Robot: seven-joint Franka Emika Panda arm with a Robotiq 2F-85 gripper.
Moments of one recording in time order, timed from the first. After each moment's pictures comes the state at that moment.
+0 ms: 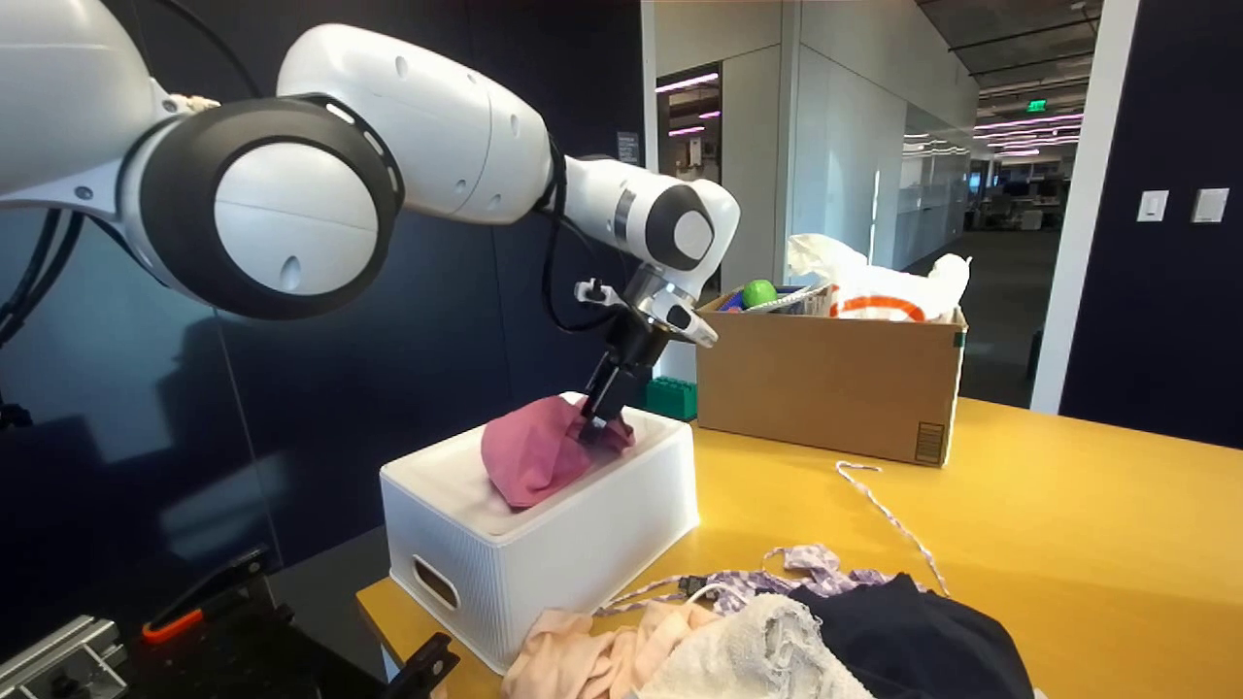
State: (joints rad) arm -0.20 1.37 0.01 -0.46 0.26 1.31 0.76
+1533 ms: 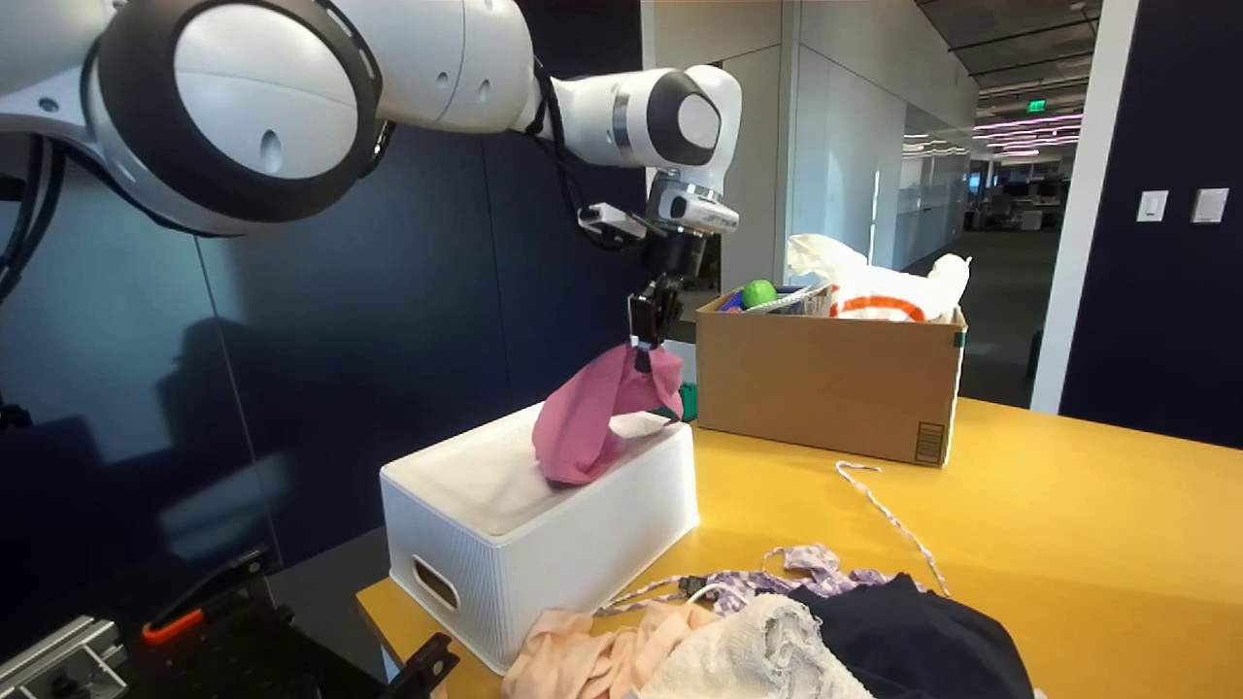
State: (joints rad) arm -0.19 1.22 -0.06 -0.46 0.15 1.39 1.28
